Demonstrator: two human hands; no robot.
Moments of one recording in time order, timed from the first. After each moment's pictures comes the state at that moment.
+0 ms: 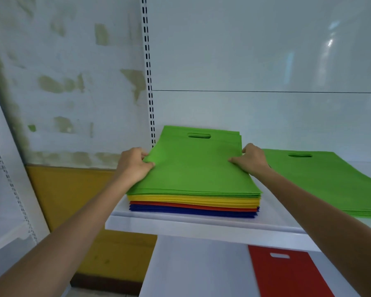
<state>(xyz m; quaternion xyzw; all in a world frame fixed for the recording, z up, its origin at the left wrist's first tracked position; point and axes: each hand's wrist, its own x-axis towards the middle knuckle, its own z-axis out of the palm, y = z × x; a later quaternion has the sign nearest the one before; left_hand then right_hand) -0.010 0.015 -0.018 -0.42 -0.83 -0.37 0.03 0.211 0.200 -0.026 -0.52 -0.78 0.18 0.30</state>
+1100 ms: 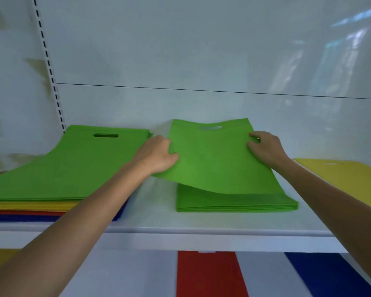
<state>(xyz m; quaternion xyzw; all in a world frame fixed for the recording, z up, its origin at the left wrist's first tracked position) 0.250 0.158 0.012 -0.60 -0.76 -0.23 0.06 0.480 0.304 0.008 -0.51 -0.78 0.09 0.35</state>
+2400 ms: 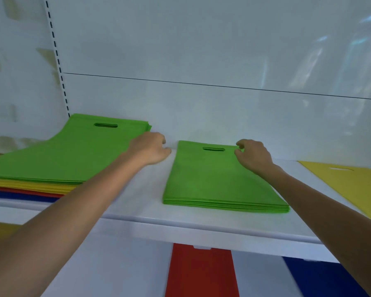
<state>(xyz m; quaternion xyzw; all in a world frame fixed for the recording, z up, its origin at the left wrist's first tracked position) 0.252 0.177 0.003 -0.54 -0.82 -0.17 0.09 0.473 0.324 -0.020 -0.50 -0.82 0.04 0.28</state>
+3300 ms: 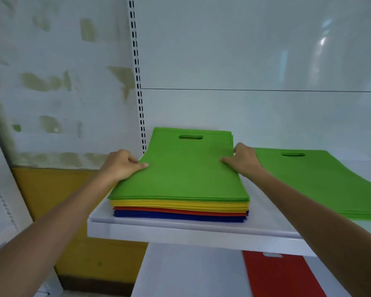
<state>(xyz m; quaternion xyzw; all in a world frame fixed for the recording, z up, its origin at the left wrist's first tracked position) -0.025 0.028 -0.016 -0.44 -0.84 -0.32 -0.03 0.213 0.208 -0.025 -0.51 -0.79 0.17 0.29</state>
